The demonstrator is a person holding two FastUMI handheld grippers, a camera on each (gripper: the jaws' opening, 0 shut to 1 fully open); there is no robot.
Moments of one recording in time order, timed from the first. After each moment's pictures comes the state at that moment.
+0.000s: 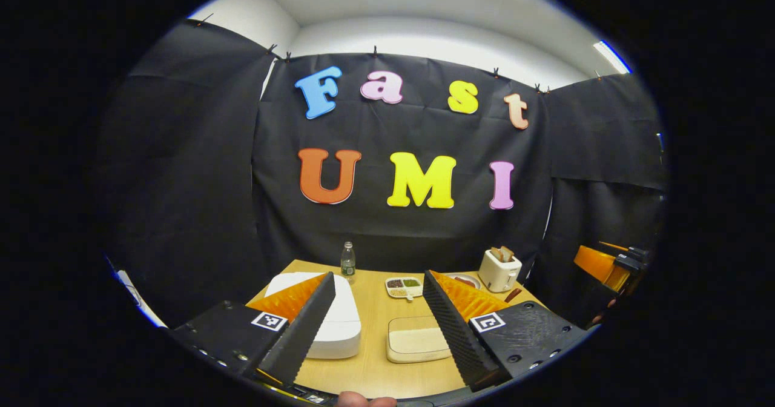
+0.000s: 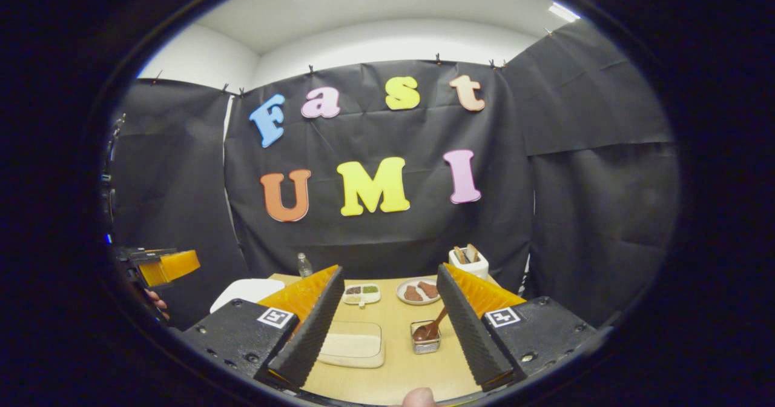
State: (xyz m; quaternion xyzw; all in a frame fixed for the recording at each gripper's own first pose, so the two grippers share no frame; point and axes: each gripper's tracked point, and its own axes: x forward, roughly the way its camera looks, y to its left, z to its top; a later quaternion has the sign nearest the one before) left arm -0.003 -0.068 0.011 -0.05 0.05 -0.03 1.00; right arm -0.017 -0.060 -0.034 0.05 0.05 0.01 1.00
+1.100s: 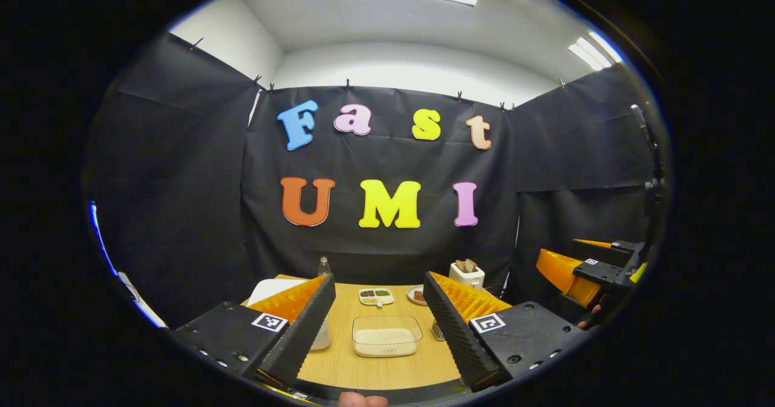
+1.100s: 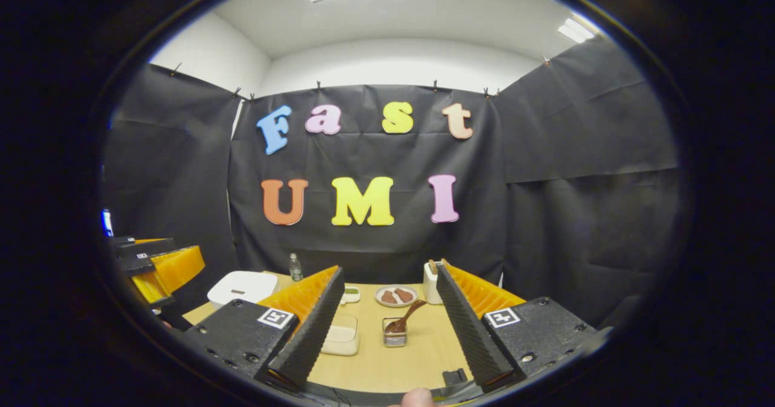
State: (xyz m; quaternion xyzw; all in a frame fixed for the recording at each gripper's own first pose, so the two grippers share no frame) left arm -0.094 -0.123 0.036 -0.02 -0.01 -0.07 1.00; right arm -0.110 -0.085 -0.009 0.01 0.02 -0.01 1.00
